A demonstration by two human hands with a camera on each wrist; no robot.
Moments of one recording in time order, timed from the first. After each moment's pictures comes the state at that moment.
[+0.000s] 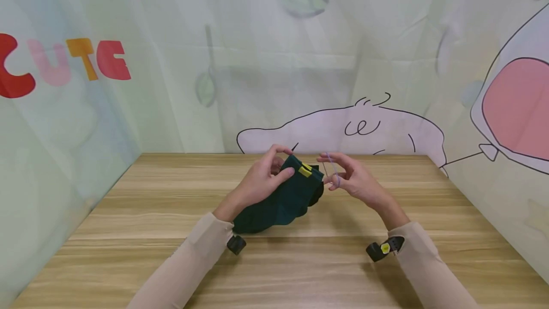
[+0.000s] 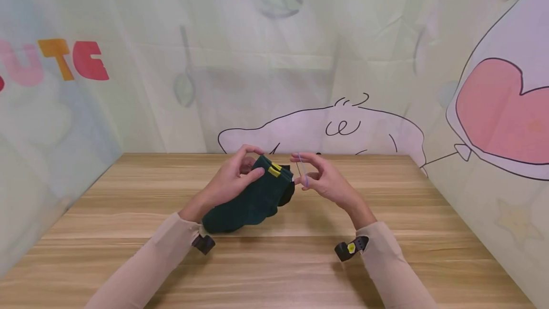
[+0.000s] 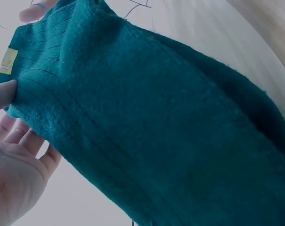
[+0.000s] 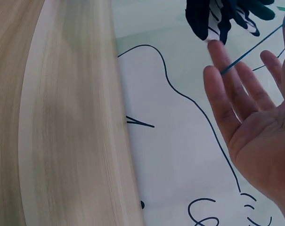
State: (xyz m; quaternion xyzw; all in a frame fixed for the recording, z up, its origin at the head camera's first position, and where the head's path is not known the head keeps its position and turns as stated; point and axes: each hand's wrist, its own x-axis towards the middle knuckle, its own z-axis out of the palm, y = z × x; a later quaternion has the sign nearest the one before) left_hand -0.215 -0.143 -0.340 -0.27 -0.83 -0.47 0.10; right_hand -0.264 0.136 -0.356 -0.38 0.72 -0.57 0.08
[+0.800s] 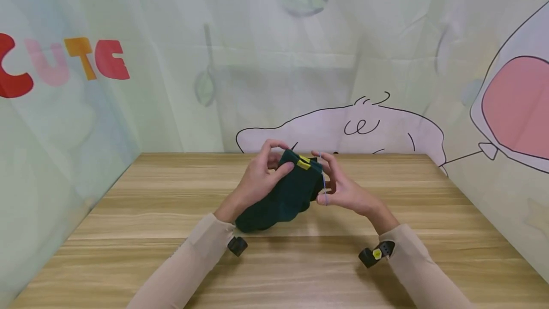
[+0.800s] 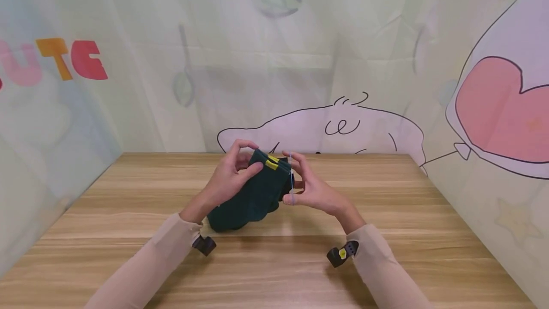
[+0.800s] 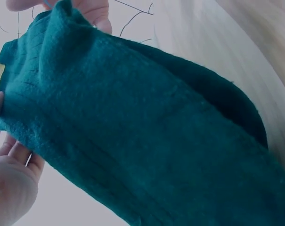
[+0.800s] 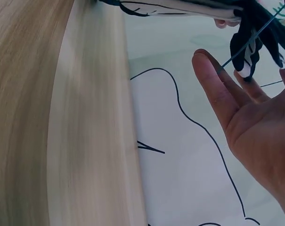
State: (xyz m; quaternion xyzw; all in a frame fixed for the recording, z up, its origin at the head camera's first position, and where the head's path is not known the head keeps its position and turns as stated) left_hand -0.212 -0.138 -0.340 -0.26 -0.79 -0.53 0.14; right_hand -0.250 0.115 -0.363 -0.44 0.68 -0.57 0.15
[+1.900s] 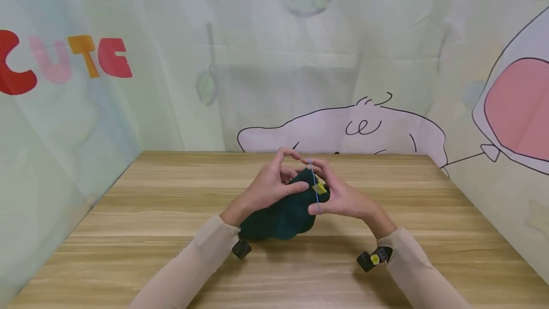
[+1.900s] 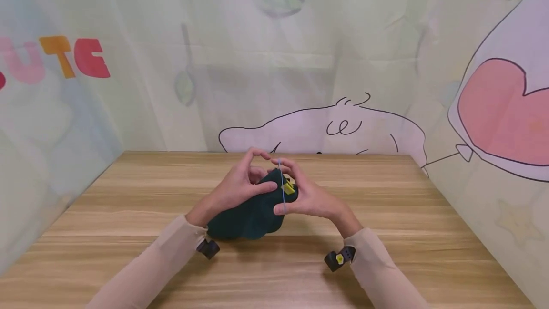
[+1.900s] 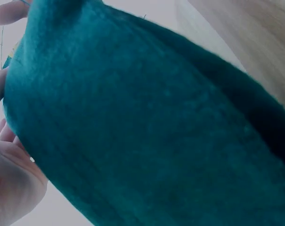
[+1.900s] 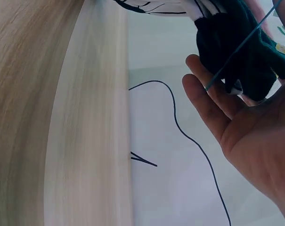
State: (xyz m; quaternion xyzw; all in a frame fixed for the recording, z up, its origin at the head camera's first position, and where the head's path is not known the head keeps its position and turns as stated) left_hand -0.208 -0.126 -0.345 -0.30 -0.81 -0.51 0.07; right_hand -0.236 0.103 -0.361 -0.45 0.73 -0.51 0.12
